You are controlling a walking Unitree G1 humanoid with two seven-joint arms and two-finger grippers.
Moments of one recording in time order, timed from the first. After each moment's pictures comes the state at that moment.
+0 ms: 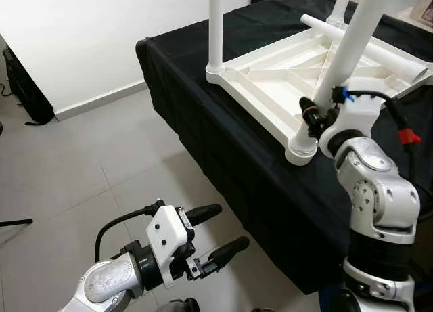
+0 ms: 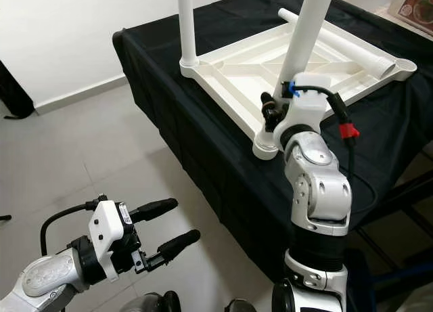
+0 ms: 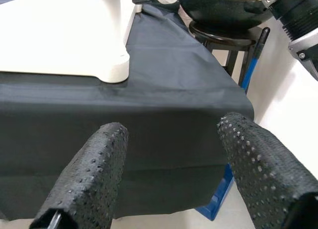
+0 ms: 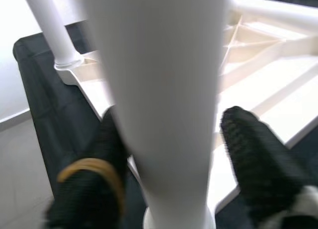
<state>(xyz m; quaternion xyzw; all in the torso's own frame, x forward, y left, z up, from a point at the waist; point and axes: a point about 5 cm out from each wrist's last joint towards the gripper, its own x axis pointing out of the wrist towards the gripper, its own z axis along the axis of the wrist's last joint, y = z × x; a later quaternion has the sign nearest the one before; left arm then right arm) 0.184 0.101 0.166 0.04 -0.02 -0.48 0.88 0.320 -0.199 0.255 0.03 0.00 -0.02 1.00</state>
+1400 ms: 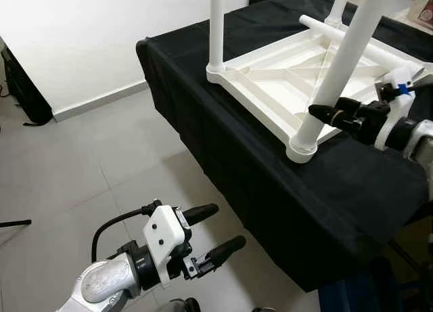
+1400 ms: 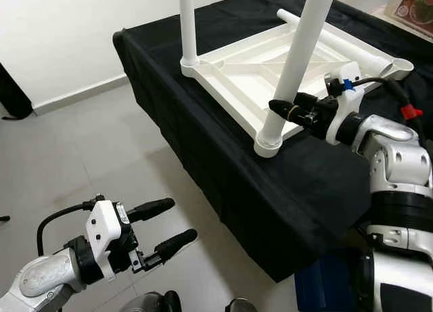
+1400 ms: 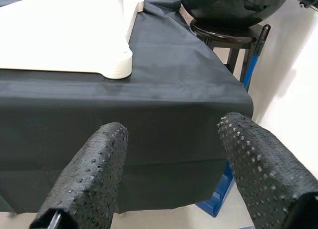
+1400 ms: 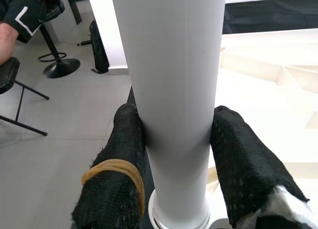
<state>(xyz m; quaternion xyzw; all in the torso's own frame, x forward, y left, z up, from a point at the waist) 0.184 0.104 0.165 0.04 -0.02 -0.47 0.88 0.332 -0.275 0.266 -0.06 0.02 0.28 0.96</state>
